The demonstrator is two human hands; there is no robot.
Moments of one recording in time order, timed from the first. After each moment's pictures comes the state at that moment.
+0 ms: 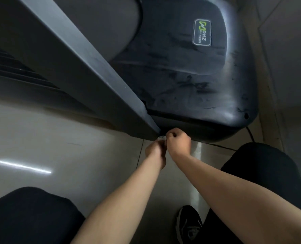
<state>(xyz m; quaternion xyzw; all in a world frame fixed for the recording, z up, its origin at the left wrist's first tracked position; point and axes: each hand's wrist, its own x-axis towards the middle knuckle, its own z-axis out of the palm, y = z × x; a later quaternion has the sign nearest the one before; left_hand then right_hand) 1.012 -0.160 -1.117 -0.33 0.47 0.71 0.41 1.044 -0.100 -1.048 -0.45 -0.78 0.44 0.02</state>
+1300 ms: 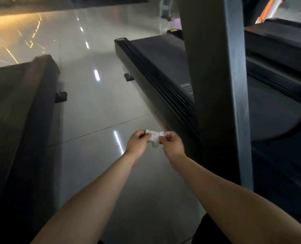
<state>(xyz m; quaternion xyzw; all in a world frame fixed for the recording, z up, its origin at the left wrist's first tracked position) 0.952 -0.512 -0.924 -0.35 0.68 0.63 -0.12 0.901 -0.393 -0.914 0.00 -0.76 0.61 -0.21</state>
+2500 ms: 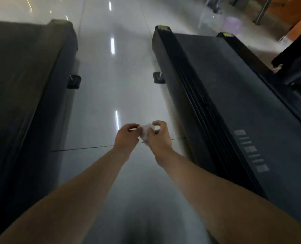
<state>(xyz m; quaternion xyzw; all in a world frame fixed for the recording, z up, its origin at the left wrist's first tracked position) 0.829 -0.842 -0.930 -0.46 0.55 0.67 -0.16 0.765 -0.751 -0.899 0.09 -0.80 0.53 -0.27</state>
